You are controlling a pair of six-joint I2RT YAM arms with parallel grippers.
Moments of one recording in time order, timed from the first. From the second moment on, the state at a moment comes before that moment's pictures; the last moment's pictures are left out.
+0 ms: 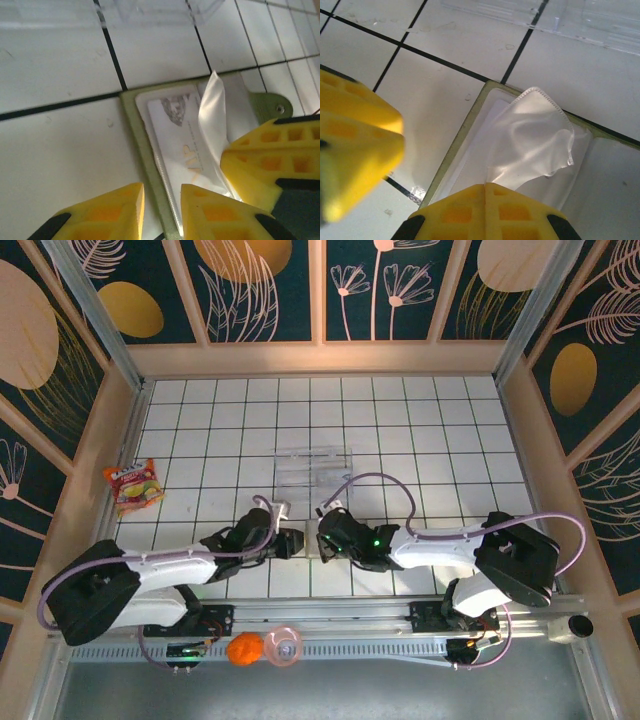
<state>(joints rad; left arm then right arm) -0.88 1.26 0.30 0.28 0.12 -0.77 1.15 1.45 0.63 -0.03 0.19 0.60</state>
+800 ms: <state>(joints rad) -1.00 1.48 0.53 0.31 0.19 -0.78 1.12 0.98 0.49 -0.16 0.31 0.74</state>
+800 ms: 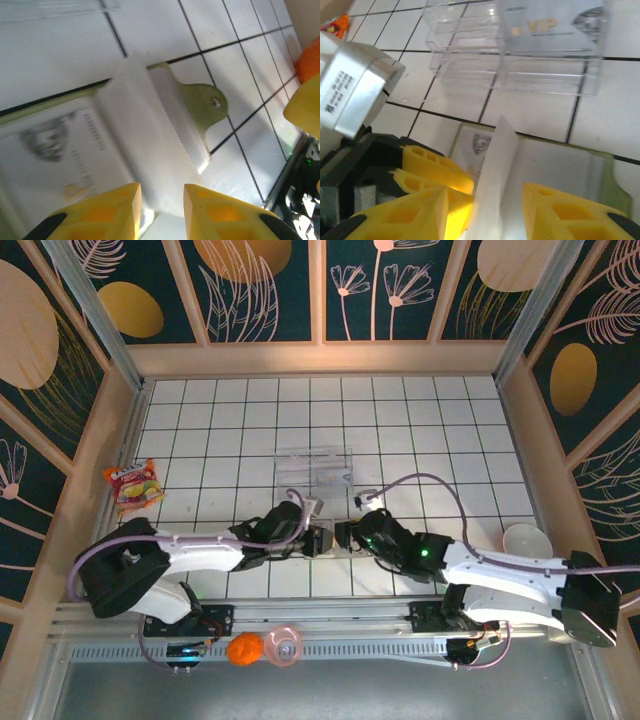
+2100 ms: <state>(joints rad) -0.93 1.38 0.44 0.19 -0.03 -0.70 1.02 1.33 0.42 0.01 -0.01 0.81</state>
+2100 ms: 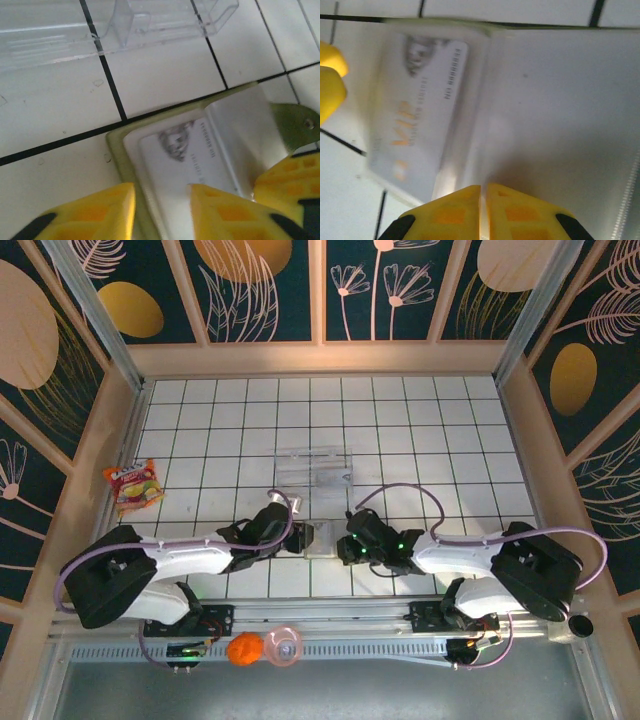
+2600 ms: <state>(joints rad) -0.93 1.34 0.42 0.24 0.01 -0.68 1.02 1.27 0.51 -0.04 0.00 0.80</state>
